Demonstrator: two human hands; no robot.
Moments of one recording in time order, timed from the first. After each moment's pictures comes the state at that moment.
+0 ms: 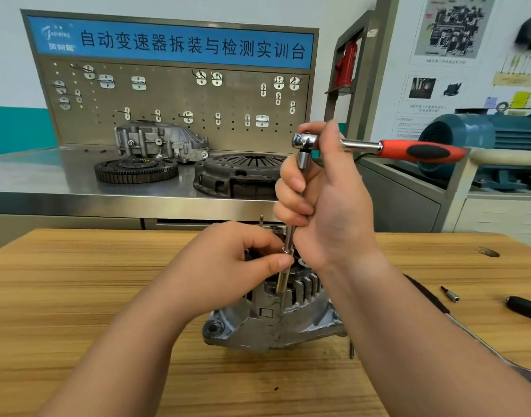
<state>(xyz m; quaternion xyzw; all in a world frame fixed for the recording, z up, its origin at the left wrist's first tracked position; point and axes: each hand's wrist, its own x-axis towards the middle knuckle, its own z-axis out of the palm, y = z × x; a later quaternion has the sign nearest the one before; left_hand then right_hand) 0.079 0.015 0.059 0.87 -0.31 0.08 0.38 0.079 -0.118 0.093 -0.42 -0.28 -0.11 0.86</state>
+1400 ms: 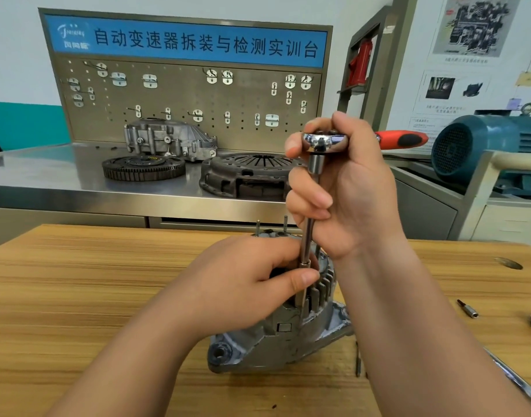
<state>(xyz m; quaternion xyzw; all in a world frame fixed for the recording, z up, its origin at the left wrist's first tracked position) 0.085 0.000 0.055 0.88 -0.37 0.11 0.27 0.095 -0.132 0.107 -0.38 -0.28 -0.01 0.88</state>
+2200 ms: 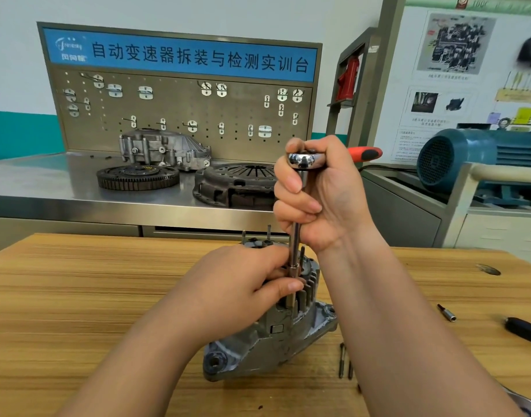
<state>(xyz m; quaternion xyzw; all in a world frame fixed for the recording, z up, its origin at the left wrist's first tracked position) 0.079 -0.008 0.054 0.91 -0.35 0.14 0.19 0.106 -0.141 0.116 -0.38 -0.27 0.09 0.88</state>
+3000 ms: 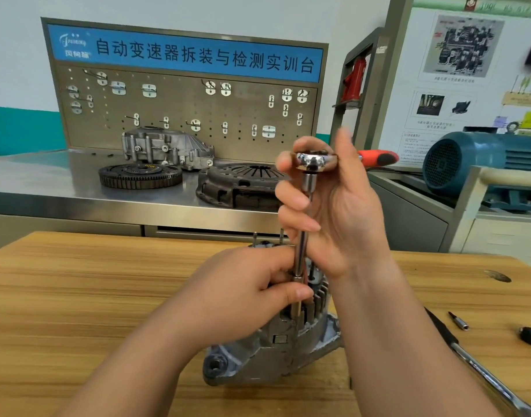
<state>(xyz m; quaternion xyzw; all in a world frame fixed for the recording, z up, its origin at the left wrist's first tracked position) 0.083 -0.003 0.056 0.89 -0.34 0.06 0.30 0.098 -0.130 0.101 -0.35 -0.34 0.05 0.87</state>
